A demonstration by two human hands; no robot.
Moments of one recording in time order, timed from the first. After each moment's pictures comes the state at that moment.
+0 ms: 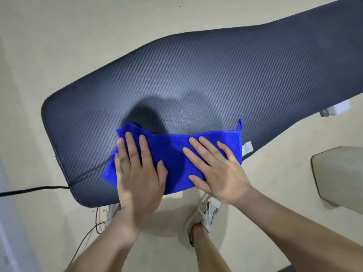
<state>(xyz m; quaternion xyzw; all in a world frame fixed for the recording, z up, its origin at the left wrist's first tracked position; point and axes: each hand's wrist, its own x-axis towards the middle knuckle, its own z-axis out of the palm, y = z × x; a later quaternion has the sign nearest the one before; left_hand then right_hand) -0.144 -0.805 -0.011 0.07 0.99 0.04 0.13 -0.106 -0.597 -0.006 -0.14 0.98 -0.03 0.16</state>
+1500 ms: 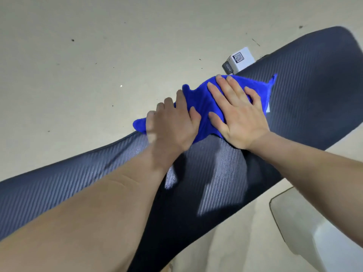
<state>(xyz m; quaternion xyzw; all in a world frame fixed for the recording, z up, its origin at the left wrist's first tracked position) -0.421 -0.308 -0.016 0.19 0.96 0.04 0.18 -0.357 -0.145 -0.014 0.05 0.99 -0.05 0.11</state>
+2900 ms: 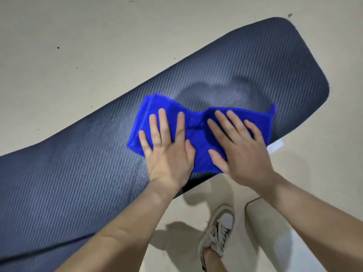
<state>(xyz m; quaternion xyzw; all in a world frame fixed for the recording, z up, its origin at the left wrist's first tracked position) -0.278 -0.160 -0.019 0.16 0.98 0.03 0.13 -0.219 0.013 -0.015 0.01 1.00 -0.05 0.07</state>
